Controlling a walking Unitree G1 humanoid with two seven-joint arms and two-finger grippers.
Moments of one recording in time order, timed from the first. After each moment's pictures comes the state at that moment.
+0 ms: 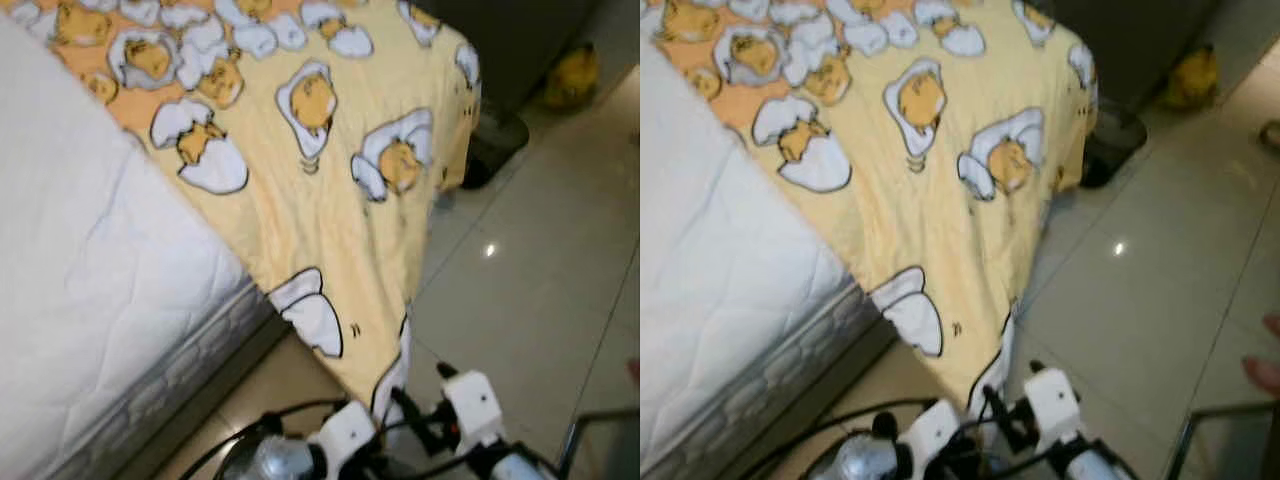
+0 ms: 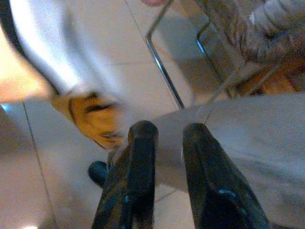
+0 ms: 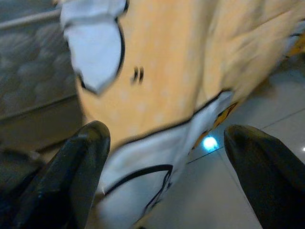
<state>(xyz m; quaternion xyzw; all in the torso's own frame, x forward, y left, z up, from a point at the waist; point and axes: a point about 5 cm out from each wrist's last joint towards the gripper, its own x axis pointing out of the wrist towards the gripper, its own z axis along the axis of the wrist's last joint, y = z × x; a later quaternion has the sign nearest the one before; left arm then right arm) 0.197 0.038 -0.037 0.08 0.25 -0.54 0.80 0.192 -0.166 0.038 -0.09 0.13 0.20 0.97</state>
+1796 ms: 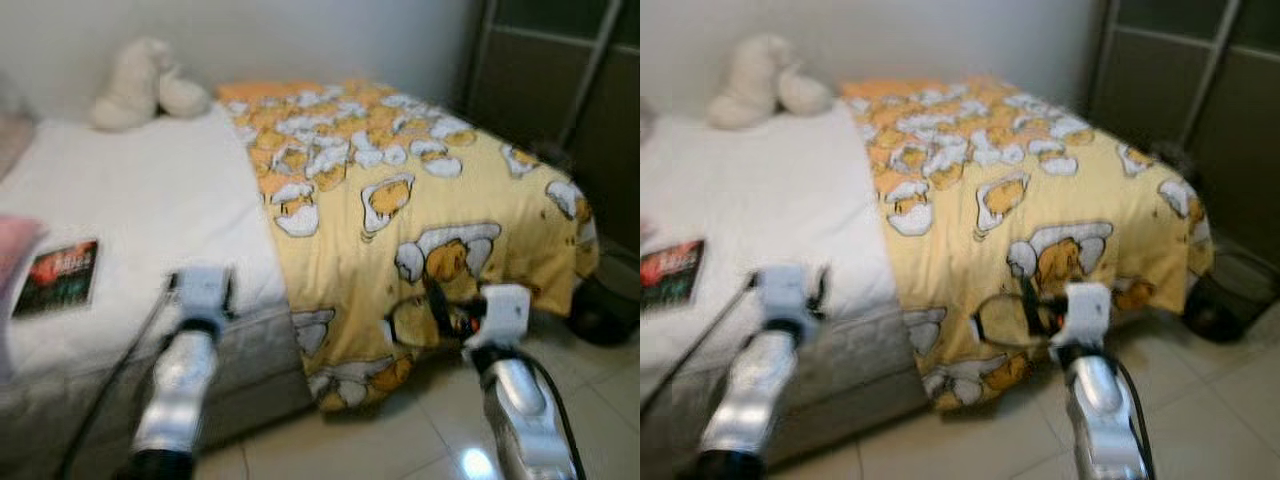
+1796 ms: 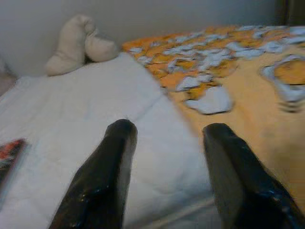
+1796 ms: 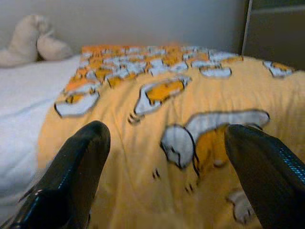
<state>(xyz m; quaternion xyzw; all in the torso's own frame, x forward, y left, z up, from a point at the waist) 0.305 0.165 0.086 0.09 0.02 0.02 1.00 0.275 -0.185 0.066 0.02 0.01 0.04 1.00</state>
